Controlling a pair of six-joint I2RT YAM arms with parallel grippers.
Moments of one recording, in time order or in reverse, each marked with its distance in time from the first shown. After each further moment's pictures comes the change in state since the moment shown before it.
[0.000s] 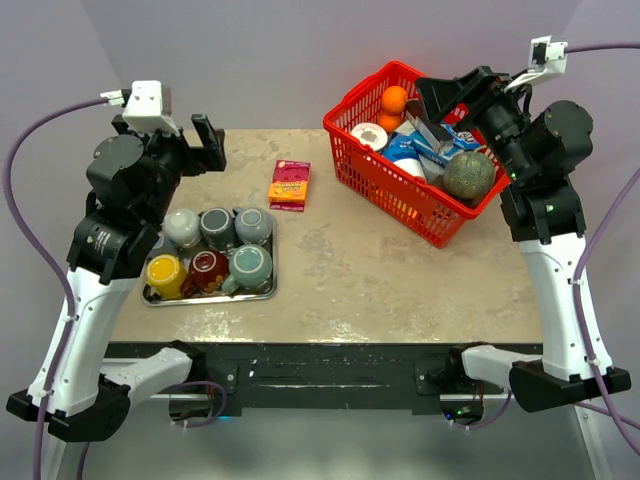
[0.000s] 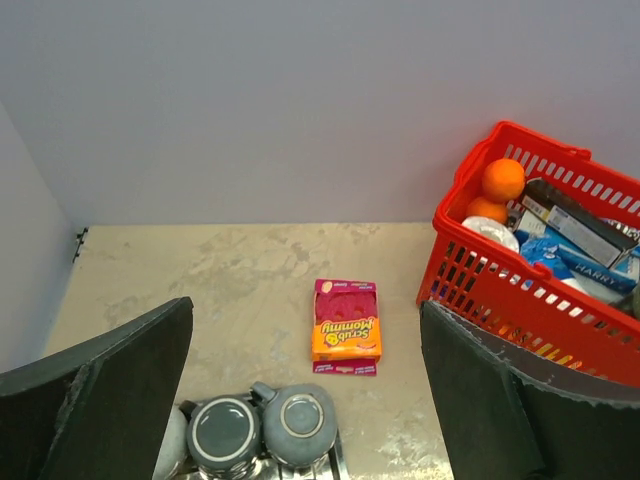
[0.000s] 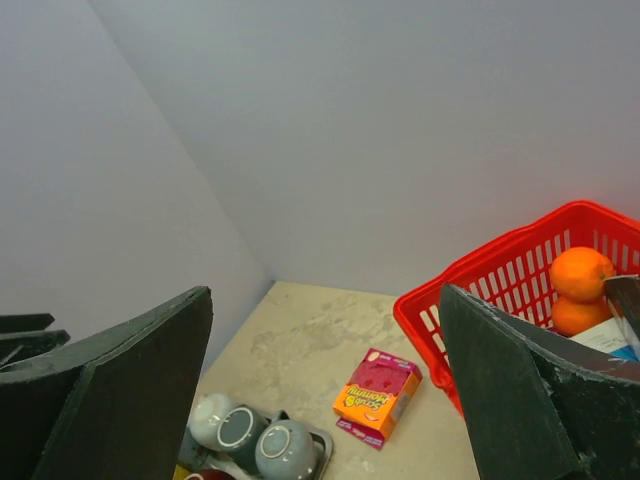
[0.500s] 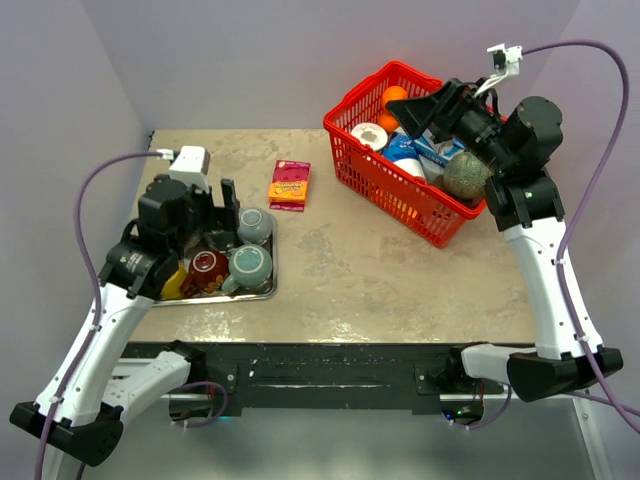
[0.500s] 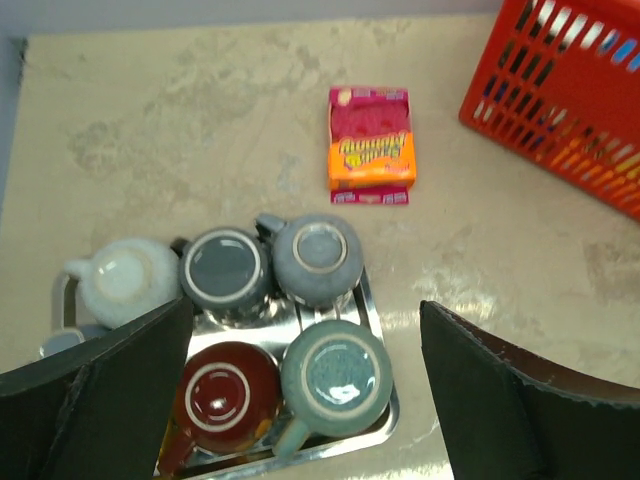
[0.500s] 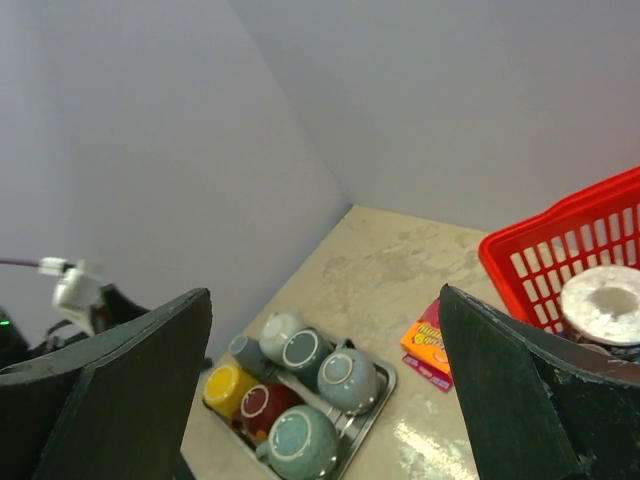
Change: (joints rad) left arm 0.000 -0.143 -0.394 -0.096 0.049 -0.028; right arm 0.000 0.050 -0.077 0.046 -0.243 0.100
